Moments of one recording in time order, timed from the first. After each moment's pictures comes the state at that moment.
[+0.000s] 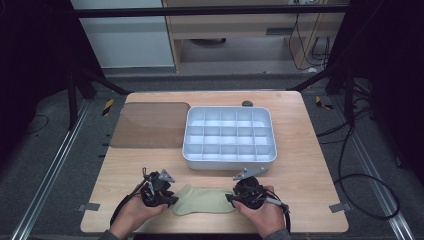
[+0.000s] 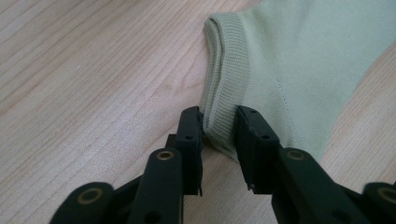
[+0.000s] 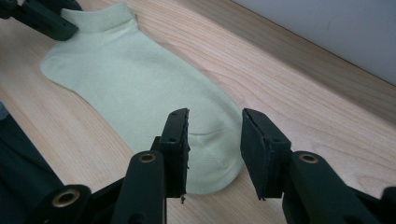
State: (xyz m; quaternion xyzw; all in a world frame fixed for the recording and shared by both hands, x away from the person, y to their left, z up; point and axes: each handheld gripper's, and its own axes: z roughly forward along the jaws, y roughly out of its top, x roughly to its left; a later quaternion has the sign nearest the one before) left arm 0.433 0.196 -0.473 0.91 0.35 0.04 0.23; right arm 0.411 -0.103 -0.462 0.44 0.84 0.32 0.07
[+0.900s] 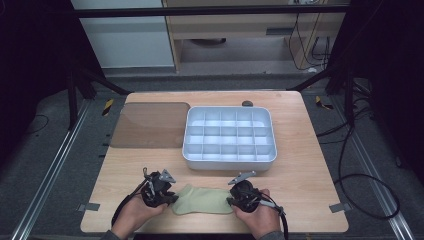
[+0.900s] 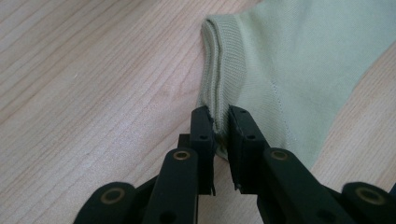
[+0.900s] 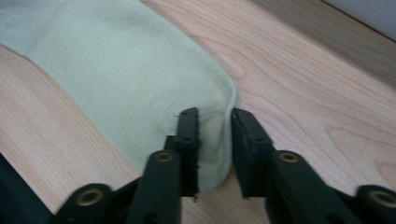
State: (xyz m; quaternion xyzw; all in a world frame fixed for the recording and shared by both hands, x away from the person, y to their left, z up) left arm 0.434 0.196 -0.473 0.91 0.34 0.04 0.23; right arm 0.411 -0.091 -0.480 0.44 0.86 0.27 0.08
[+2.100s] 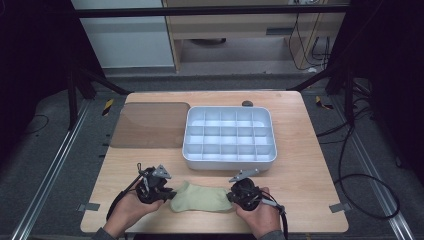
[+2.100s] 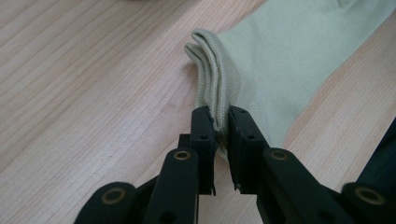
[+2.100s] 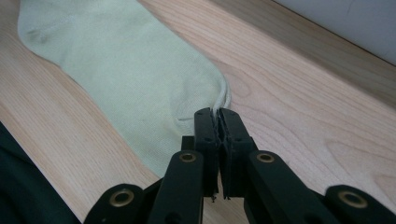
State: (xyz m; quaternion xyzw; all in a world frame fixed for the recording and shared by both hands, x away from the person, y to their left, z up) left arm 0.436 0.206 -0.448 0.91 0.33 0.04 0.26; right arm 0.412 -0.092 -0.470 0.43 0.85 0.30 0.07
